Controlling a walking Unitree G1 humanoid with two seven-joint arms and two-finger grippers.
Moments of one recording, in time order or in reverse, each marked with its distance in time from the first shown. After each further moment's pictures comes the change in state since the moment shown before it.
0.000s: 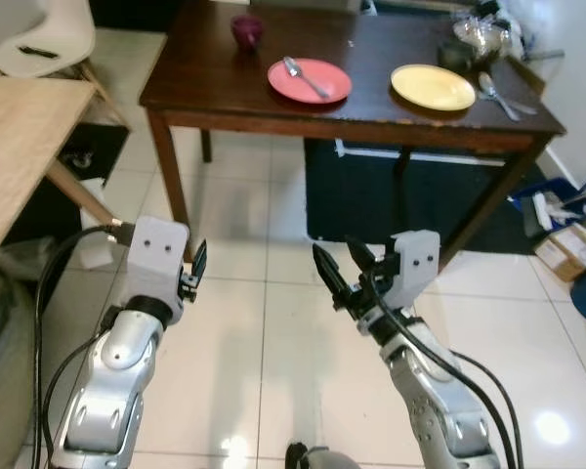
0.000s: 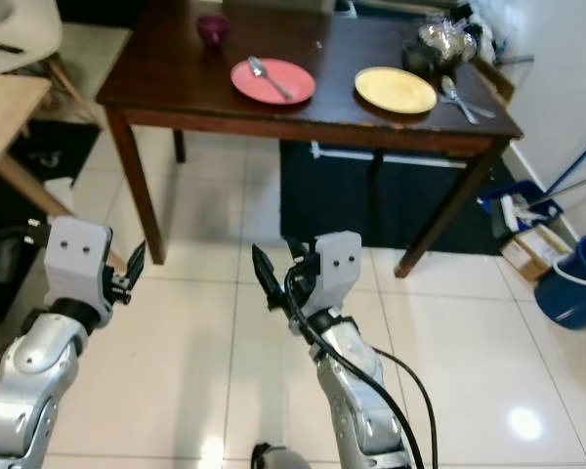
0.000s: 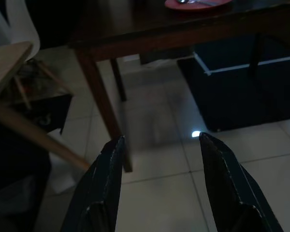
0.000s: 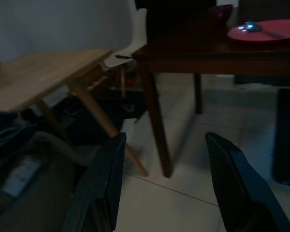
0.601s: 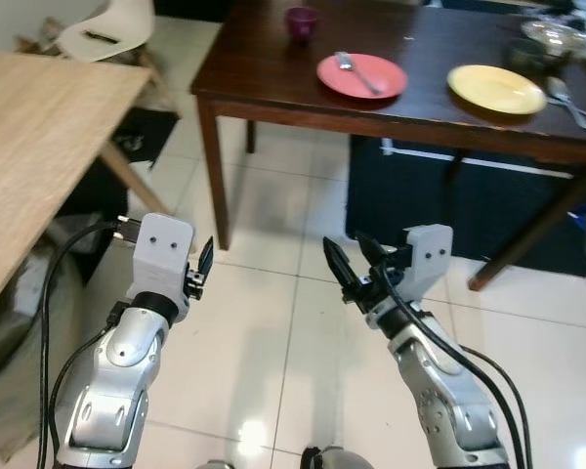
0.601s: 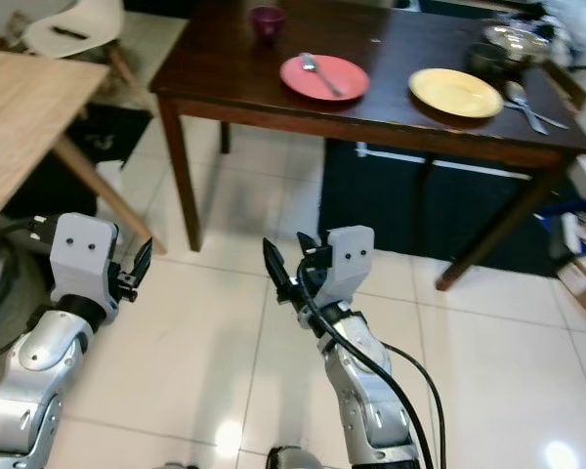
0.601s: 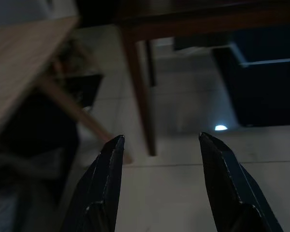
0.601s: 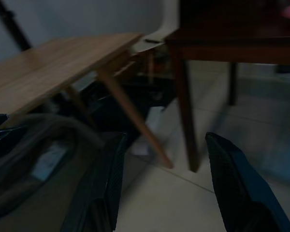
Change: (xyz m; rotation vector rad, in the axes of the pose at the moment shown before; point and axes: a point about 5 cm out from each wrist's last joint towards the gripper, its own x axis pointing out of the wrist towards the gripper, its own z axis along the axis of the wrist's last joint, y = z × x) left arm 0.002 -0.001 0.003 0.006 -0.011 -0.004; right arm 0.001 -0.006 0.003 0.000 0.003 -0.027
